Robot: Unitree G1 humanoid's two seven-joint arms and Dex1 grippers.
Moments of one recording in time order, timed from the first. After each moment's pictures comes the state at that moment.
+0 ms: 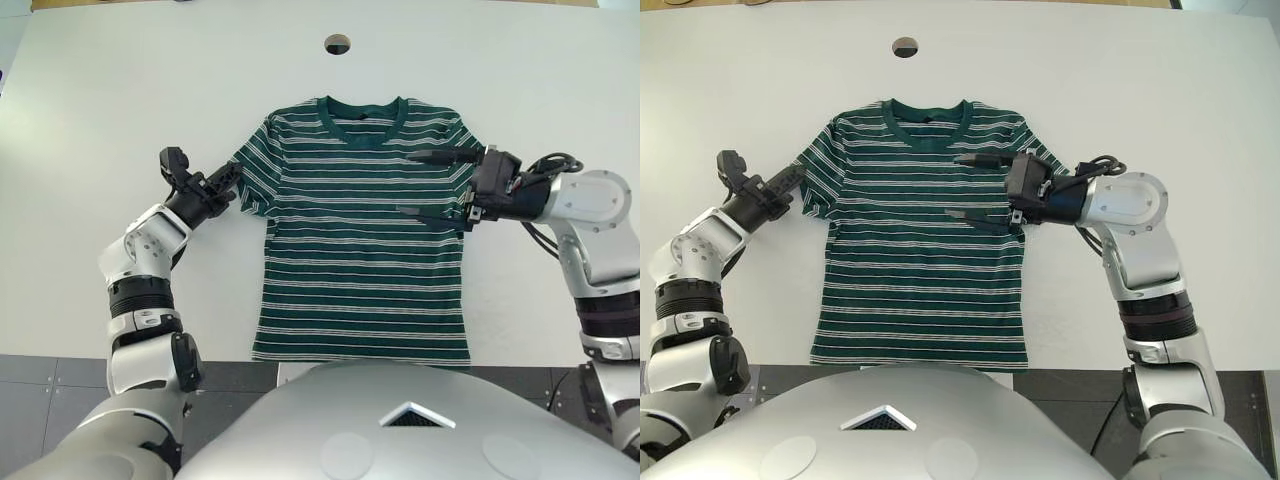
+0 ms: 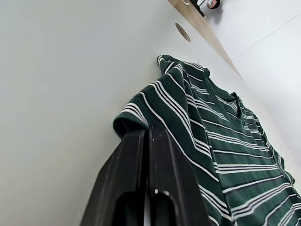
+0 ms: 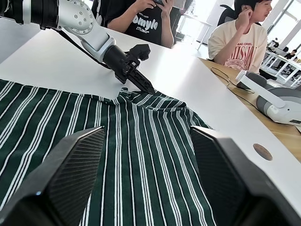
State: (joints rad) left arm -0.22 0.43 0.29 0.53 -0.62 0.61 -0.67; right arm -0.17 -0.59 0.20 -0.12 0.30 -0.04 1.10
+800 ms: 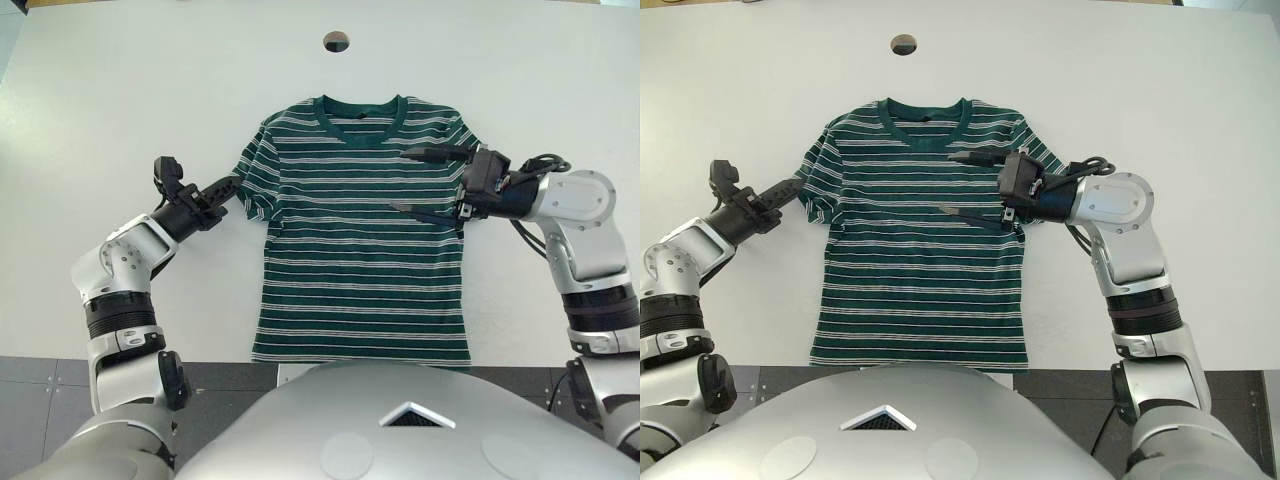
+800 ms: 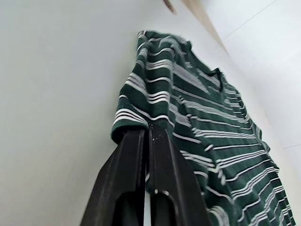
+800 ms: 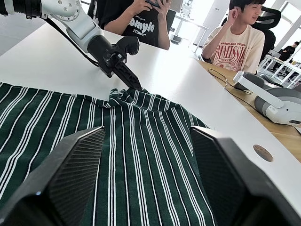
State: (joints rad) left arm -0.12 0.50 0.32 0.30 -0.67 0.80 -0.75; right arm -0.19 -0.54 0.22 -0.06 0.28 -0.09 1.09
